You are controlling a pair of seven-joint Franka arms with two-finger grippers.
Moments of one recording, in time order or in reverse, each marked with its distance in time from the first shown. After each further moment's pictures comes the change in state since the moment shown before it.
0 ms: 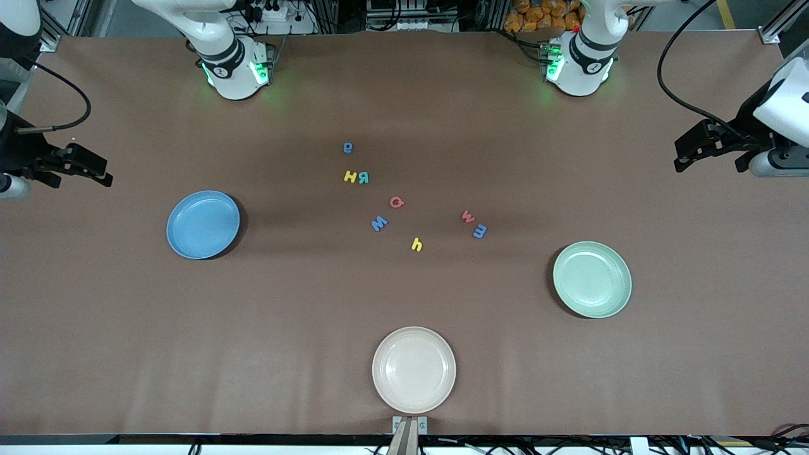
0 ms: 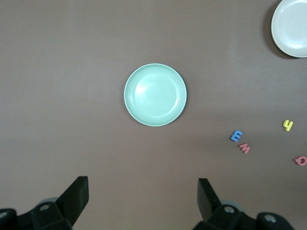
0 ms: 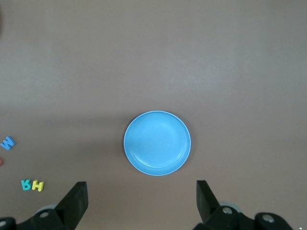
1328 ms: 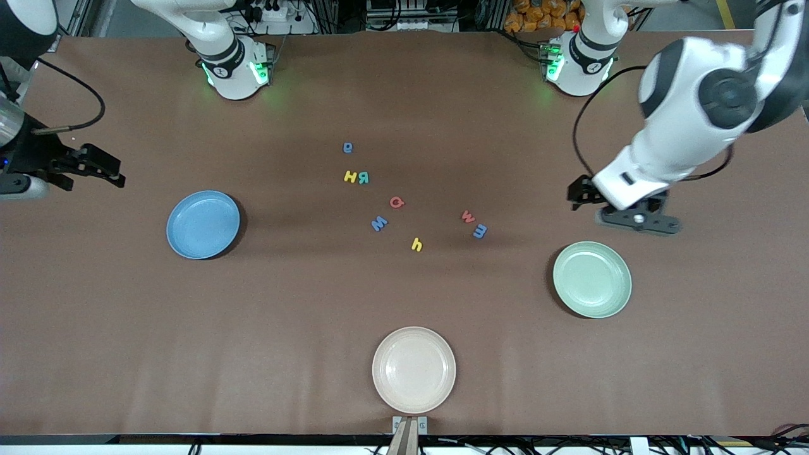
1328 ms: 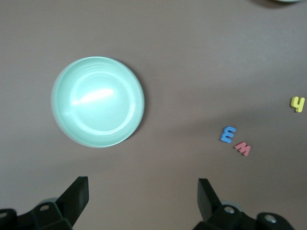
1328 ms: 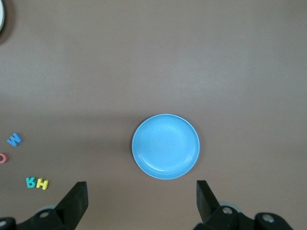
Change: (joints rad) left arm -0.088 0.081 -0.116 -0.445 0.000 0.507 0.030; right arm 0.049 0.009 0.012 -0.012 0.009 0.035 0.001
